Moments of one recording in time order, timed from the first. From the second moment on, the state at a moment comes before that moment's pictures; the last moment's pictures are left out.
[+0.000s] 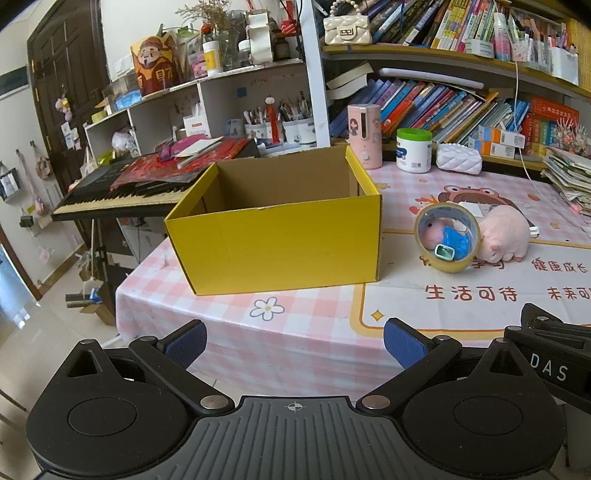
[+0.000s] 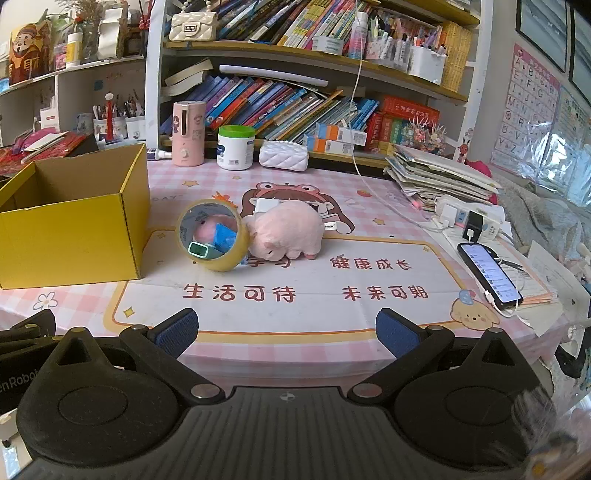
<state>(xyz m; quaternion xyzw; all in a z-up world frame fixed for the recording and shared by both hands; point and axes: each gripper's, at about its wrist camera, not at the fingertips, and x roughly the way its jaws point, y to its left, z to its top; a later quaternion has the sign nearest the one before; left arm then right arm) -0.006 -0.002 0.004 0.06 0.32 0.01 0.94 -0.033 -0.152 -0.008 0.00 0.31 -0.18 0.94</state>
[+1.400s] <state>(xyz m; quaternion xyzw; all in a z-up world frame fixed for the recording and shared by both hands) 0.002 0.009 -0.002 0.06 0.34 0.01 0.94 -0.025 -0.141 -0.012 0.00 0.32 -0.18 0.93</state>
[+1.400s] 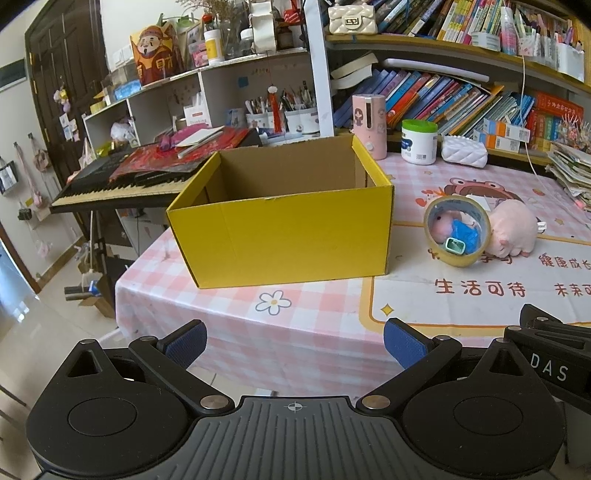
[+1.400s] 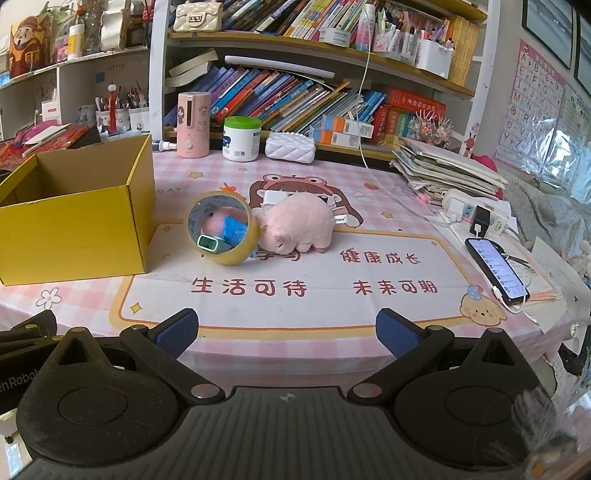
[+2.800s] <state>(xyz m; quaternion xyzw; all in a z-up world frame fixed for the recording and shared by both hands) 0.057 -0.035 -0.021 0.05 0.38 0.03 0.92 0.034 -0.185 -0.026 -0.01 0.36 -0.16 0.92</state>
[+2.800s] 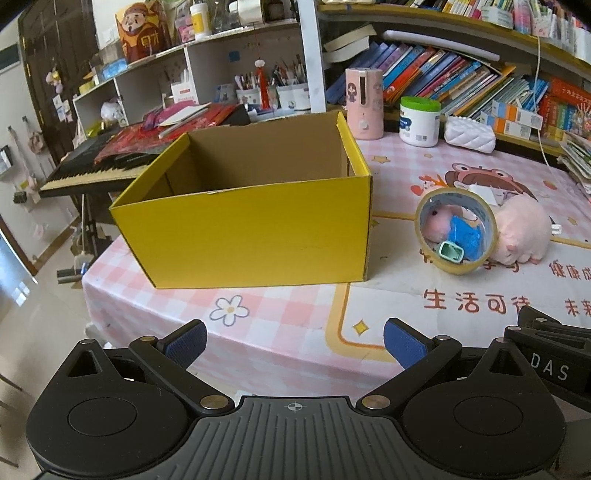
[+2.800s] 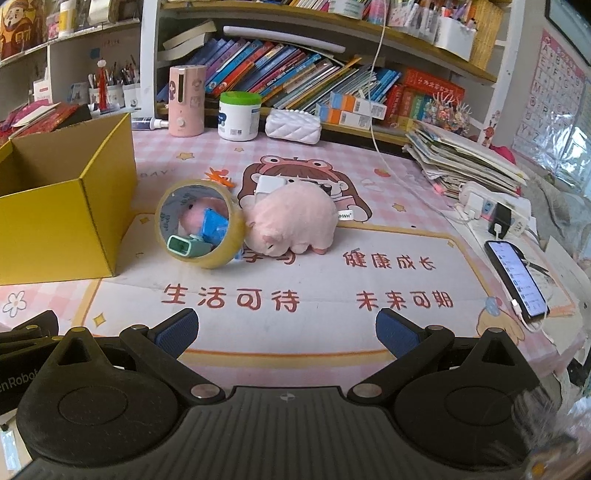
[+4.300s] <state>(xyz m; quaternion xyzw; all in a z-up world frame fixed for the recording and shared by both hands) 0.123 -0.153 -0.027 -0.04 0.38 -0.04 0.93 0.125 -0.344 -0.006 0.09 0.26 -0.07 0.96</state>
